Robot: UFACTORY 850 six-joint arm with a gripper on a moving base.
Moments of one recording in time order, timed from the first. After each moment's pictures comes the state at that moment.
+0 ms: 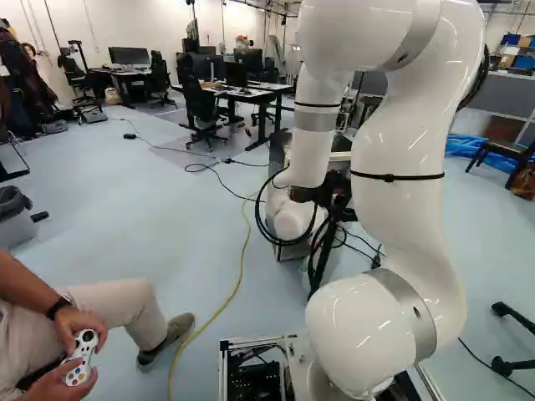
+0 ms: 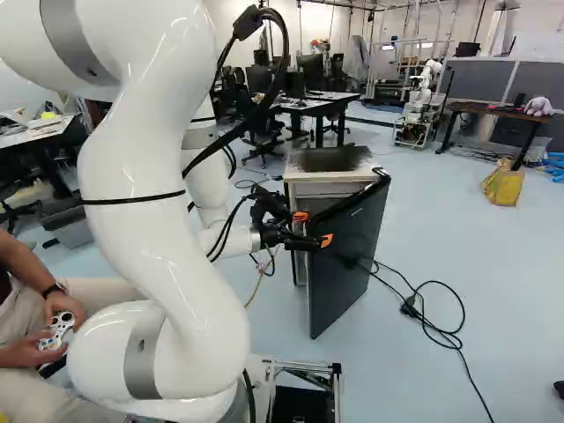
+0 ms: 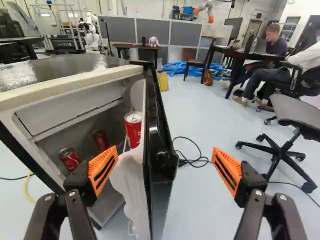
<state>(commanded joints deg) 8.7 -21.9 -18.4 62.5 76.8 0.0</state>
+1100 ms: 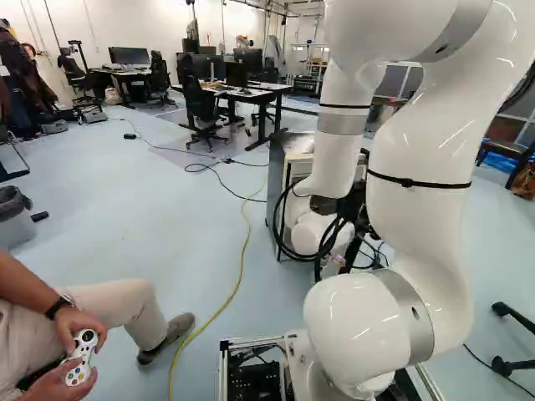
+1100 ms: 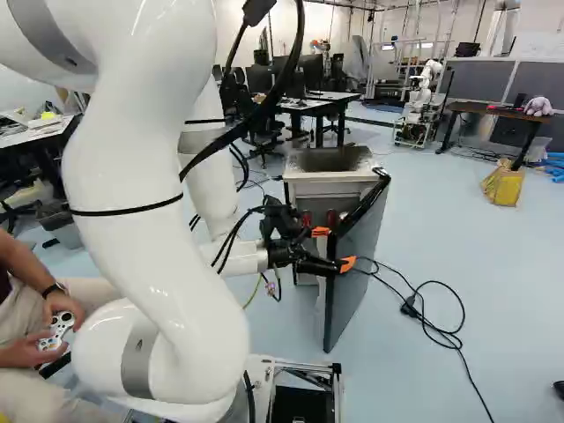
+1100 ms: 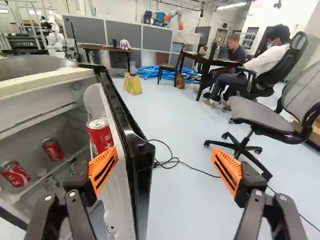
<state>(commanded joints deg) 1.1 -16.4 -9.5 65.2 80.3 0.0</state>
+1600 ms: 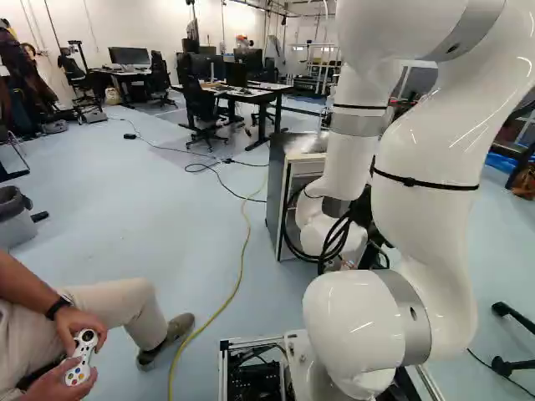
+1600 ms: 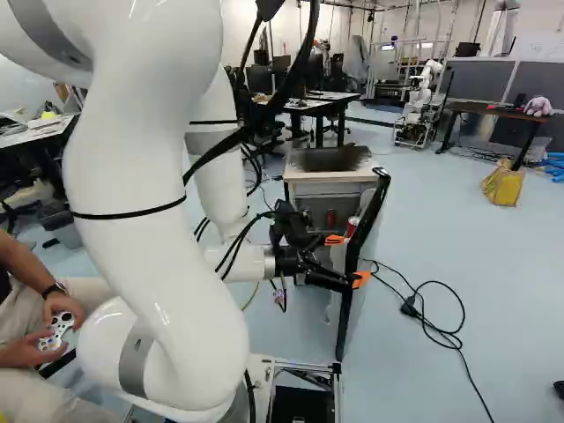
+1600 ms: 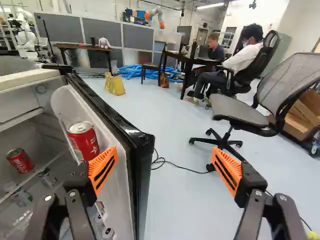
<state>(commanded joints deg) -5.6 -15.8 -8.5 65.5 80.7 0.0</state>
